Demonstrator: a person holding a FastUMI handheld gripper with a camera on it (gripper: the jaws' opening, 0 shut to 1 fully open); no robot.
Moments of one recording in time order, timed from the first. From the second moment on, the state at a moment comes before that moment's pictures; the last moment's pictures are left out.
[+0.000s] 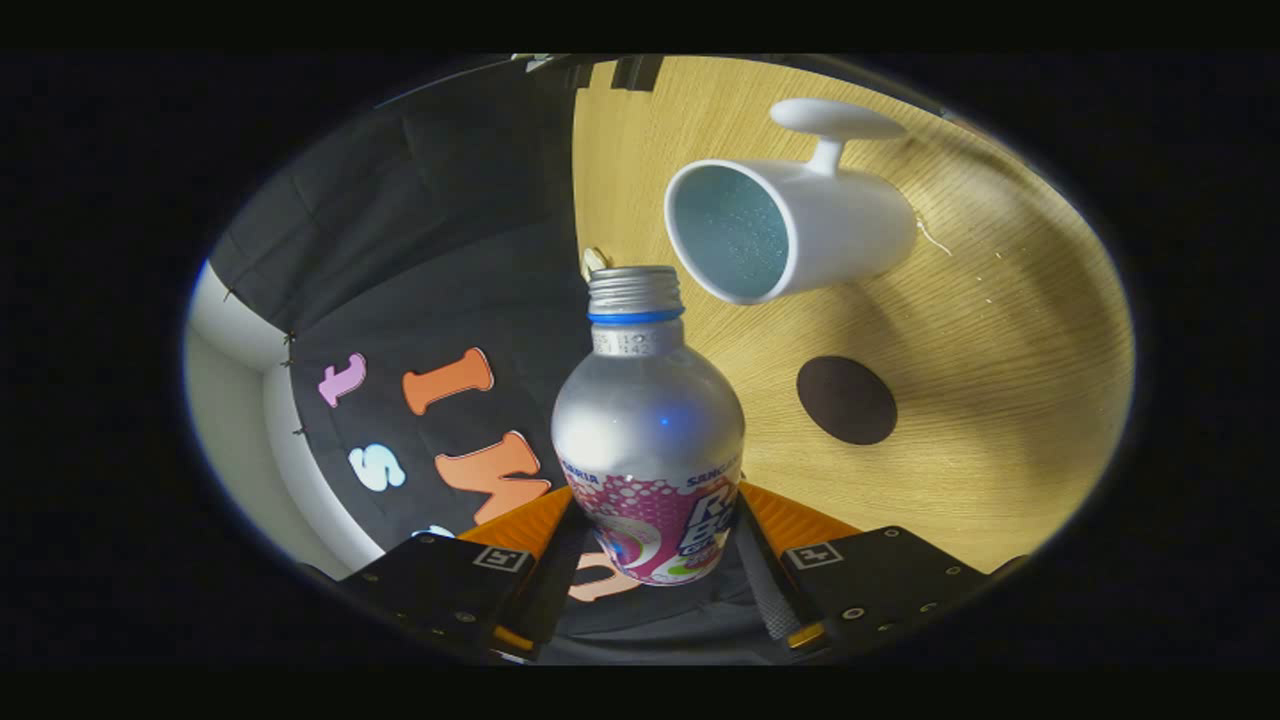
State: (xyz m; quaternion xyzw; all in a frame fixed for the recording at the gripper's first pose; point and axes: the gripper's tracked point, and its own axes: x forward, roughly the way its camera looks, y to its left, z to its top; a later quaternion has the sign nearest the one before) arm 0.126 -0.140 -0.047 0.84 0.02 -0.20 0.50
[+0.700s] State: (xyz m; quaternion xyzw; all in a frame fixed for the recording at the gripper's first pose) arm 0.128 -0.146 -0.048 0.86 0.01 -0.21 0.46
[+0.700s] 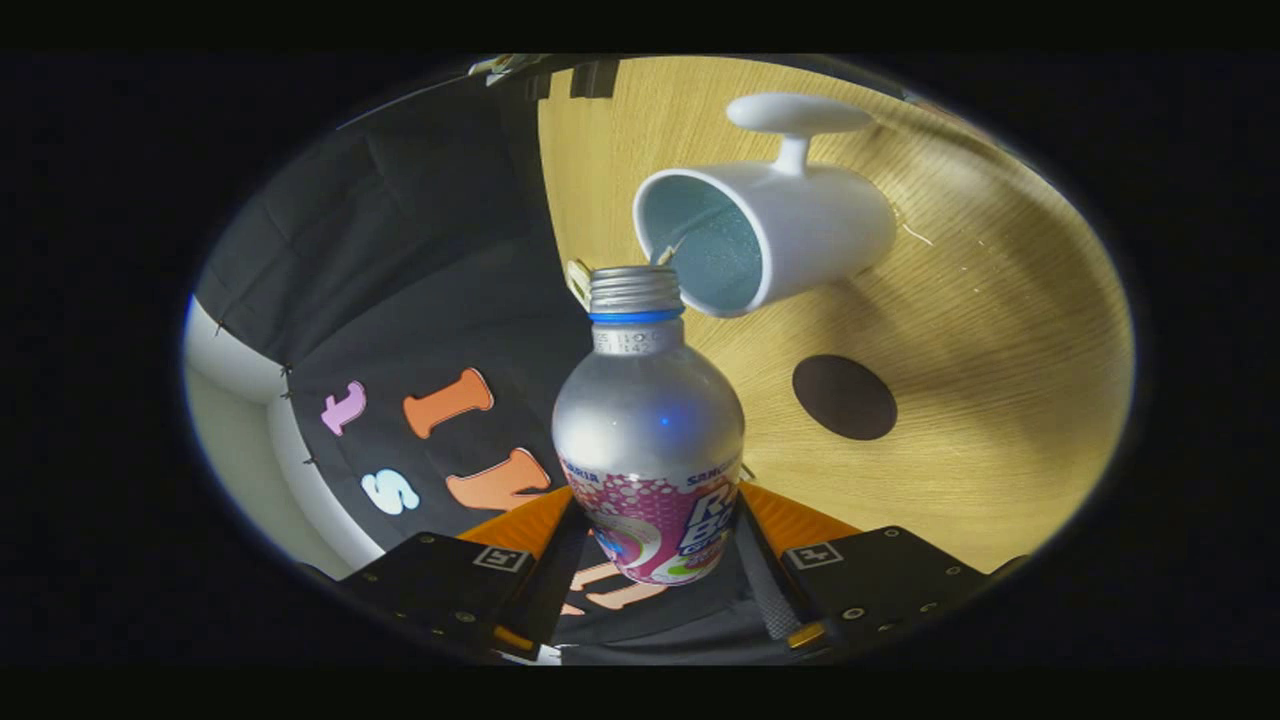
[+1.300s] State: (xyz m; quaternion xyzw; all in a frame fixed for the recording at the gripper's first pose) arm 0.127 -0.147 -0.050 0.87 0.01 -0.21 0.45
